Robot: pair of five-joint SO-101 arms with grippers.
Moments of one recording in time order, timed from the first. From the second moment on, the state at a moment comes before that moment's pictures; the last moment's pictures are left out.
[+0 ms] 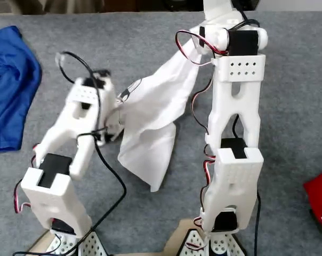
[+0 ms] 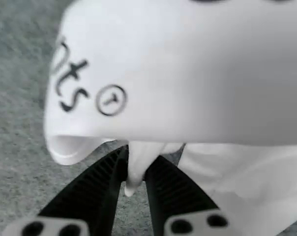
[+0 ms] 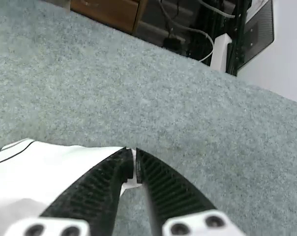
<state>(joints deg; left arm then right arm) 6.1 13.5 5.1 79.7 8.0 -6.2 30.5 -65.6 87.5 10.4</state>
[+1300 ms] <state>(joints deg) -10.7 1.9 -93.6 99.8 -5.3 -6.4 11.0 -93.5 65.5 17.5</state>
